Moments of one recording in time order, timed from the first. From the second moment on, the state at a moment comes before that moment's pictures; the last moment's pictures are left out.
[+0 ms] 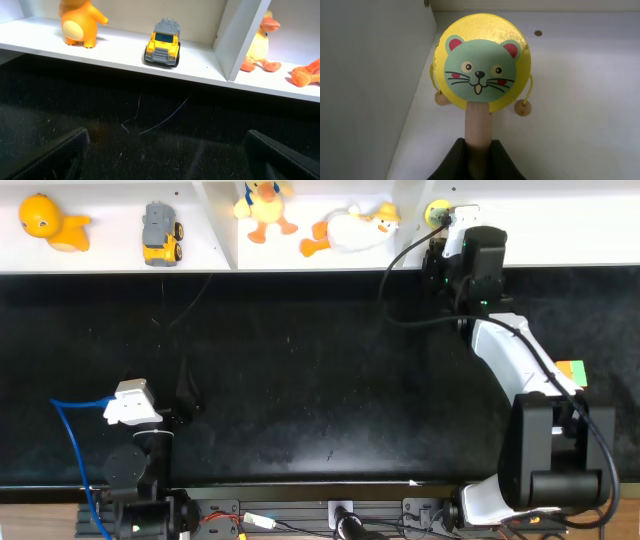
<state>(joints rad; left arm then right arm) 0.10 0.02 0.02 -0.09 0.01 -0.15 0.04 1.73 1.03 0.12 -0.09 0.03</state>
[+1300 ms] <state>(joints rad) 0.10 0.02 0.02 -0.09 0.01 -0.15 0.03 1.33 1.05 -0.59 0.11 0.33</state>
